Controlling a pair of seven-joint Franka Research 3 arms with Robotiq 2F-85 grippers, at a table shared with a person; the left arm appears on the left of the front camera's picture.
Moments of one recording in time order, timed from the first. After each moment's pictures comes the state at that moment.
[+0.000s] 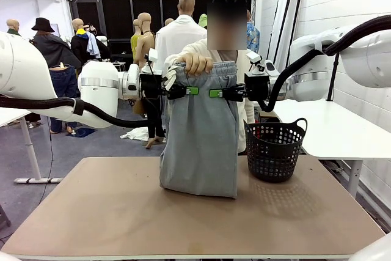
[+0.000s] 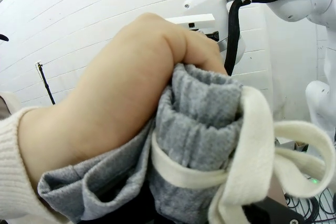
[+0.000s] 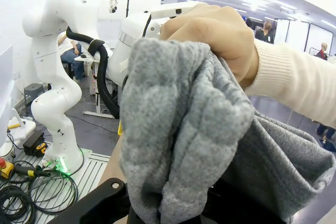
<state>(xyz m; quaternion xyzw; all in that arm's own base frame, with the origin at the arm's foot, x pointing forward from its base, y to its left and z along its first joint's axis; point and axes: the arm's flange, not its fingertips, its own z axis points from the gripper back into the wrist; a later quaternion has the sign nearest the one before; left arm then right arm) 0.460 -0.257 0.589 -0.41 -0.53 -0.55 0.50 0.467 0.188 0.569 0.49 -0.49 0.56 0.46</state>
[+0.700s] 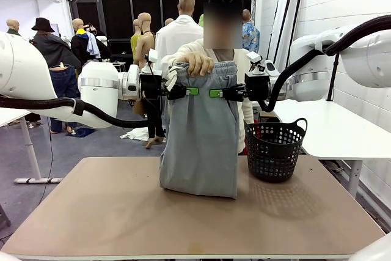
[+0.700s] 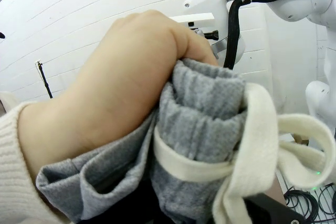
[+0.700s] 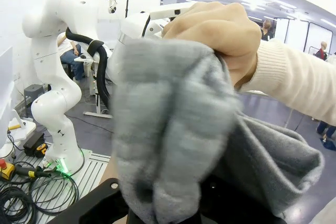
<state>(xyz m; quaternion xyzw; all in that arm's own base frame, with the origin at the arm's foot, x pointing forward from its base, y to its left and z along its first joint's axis) 0.460 -0.256 0.588 -0.41 -0.53 -0.55 0.50 0.468 0.187 0.568 0.49 -0.48 0.55 0.47</state>
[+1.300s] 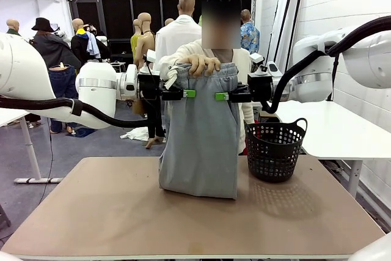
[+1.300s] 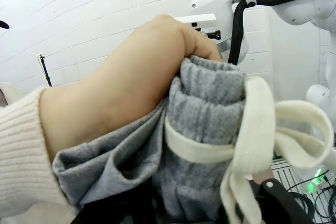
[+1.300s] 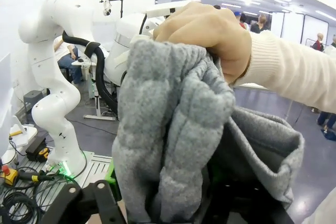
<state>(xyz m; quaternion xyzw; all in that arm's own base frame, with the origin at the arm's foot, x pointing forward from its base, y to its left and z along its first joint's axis) 0.462 -0.248 0.586 -0.41 -0.53 -0.53 0.51 0.469 0.176 0.565 0.50 -0.48 0.54 0.49</state>
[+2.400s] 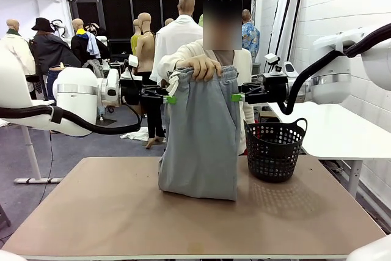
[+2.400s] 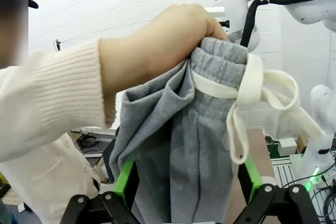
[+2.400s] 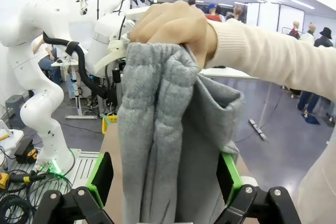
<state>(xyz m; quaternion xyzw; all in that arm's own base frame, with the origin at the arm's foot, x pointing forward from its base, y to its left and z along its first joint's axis) 0.441 -0.193 0.574 -0.40 -0.53 -0.50 0.55 0.454 0.129 0.565 0.46 -0.50 0.51 0.53</state>
